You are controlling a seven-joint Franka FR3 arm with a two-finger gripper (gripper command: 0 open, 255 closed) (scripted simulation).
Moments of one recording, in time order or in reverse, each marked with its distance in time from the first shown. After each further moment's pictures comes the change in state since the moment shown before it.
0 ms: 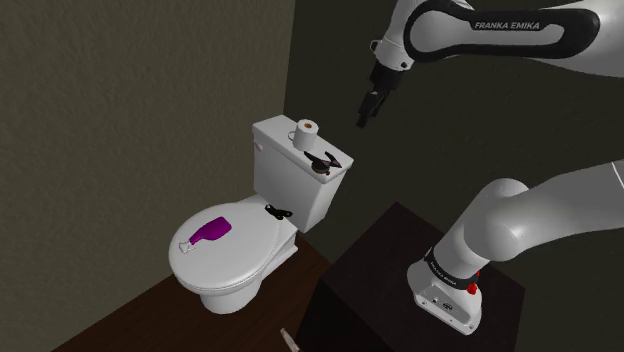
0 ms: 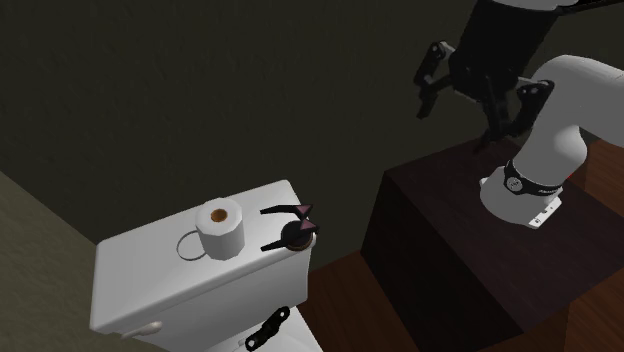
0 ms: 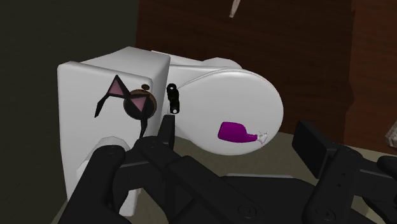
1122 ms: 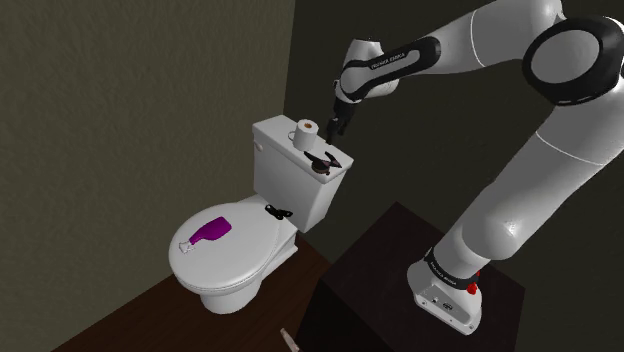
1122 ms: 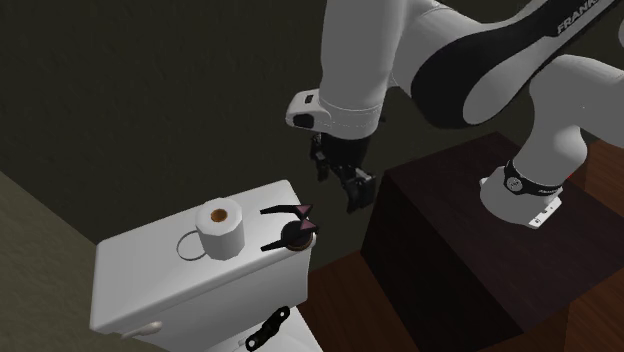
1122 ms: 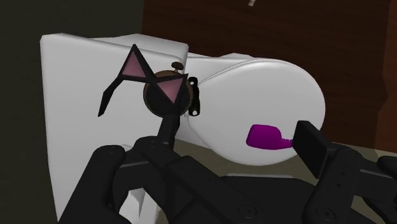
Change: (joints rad) arm -0.039 0.589 -0.102 0.157 0.034 0.386 -0.142
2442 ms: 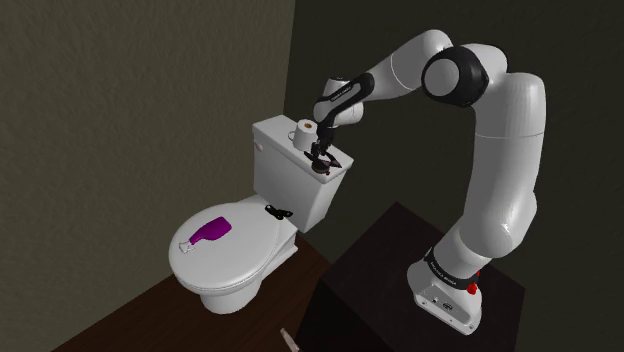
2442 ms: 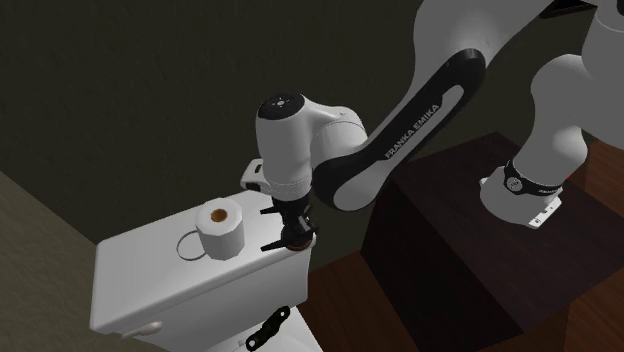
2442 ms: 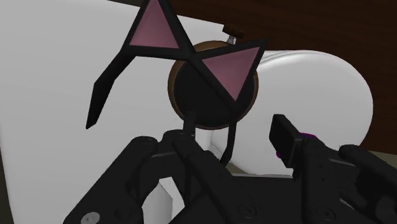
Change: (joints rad) arm -0.062 0.497 0.006 0.281 0.096 0.179 -0.105
